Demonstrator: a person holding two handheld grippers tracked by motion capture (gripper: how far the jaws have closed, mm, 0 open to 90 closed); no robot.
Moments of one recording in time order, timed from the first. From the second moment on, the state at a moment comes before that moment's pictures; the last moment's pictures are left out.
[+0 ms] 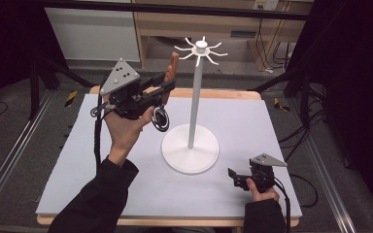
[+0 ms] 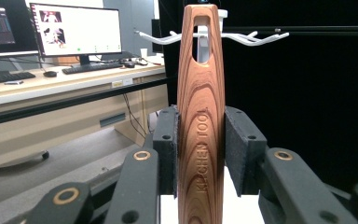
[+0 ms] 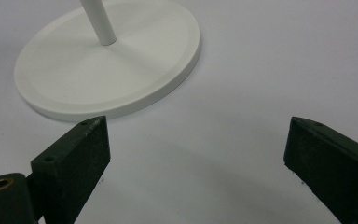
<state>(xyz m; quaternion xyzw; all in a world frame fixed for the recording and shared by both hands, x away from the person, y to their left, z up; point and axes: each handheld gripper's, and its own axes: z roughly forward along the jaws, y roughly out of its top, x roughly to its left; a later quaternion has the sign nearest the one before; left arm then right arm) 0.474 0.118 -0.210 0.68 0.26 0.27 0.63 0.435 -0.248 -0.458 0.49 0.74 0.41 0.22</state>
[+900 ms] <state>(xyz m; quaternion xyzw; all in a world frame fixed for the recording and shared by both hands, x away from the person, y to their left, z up) 0.489 0.099 -0.215 0.68 0.26 0.26 0.63 0.435 -0.249 -0.458 0.49 0.74 0.42 0.21</state>
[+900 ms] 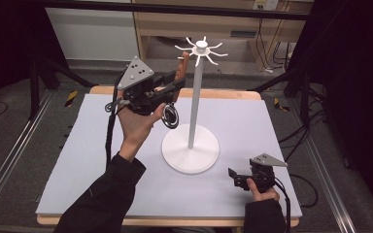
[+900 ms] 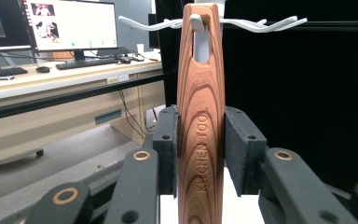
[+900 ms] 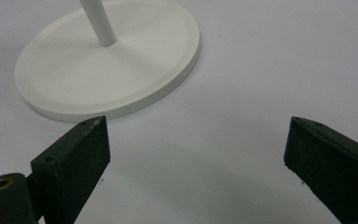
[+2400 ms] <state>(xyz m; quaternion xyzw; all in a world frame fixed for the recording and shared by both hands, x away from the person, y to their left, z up) 0.476 0.140 -0.258 0.72 0.28 0.25 0.59 0.437 -0.248 -0.459 0.49 0.74 0.41 0.22</state>
